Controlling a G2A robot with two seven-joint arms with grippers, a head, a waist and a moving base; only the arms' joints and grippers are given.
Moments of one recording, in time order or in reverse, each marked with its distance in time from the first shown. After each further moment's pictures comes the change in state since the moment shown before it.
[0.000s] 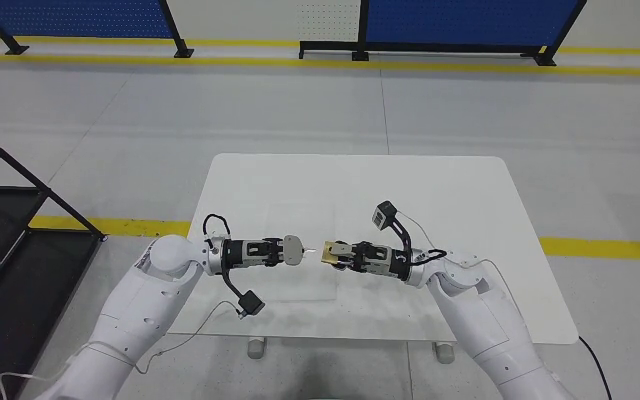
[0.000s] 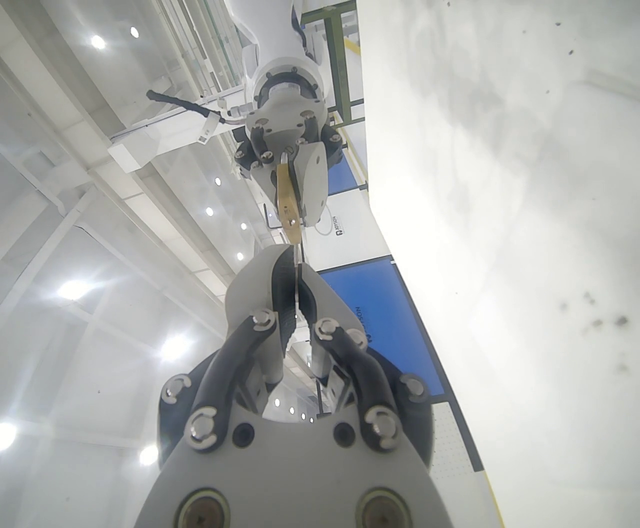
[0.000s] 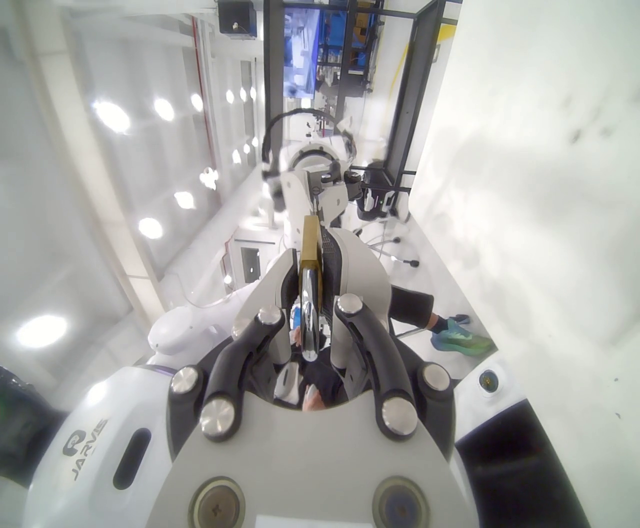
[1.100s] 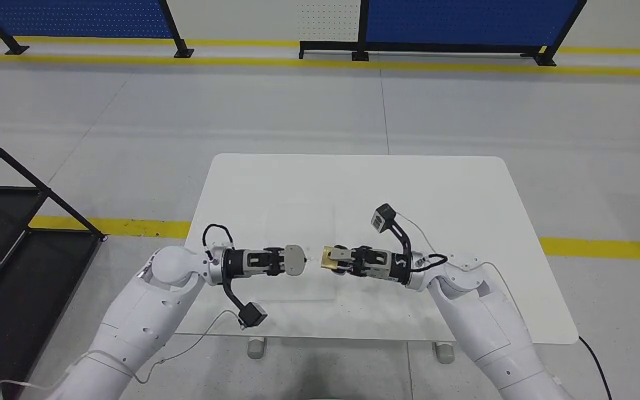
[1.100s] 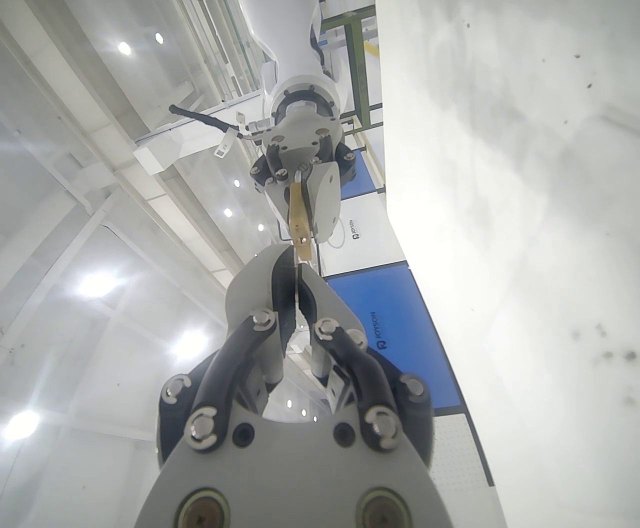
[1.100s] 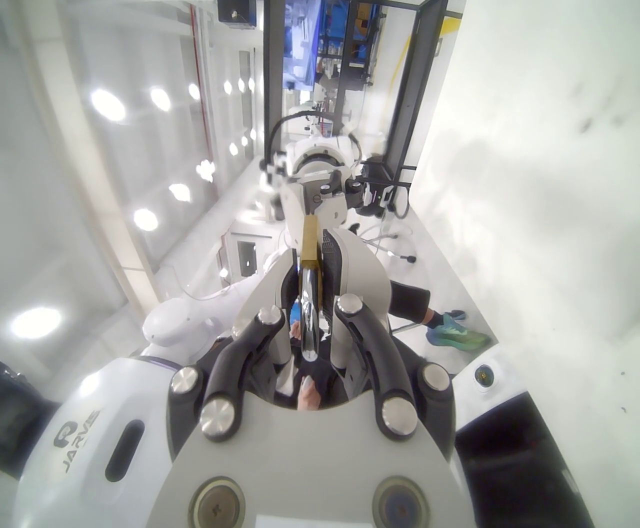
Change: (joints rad) left arm 0.053 0.008 0.012 -0.035 -0.040 0.081 -0.007; right arm -0.017 0.009 -0.002 -0.028 -0.010 -0.014 0.014
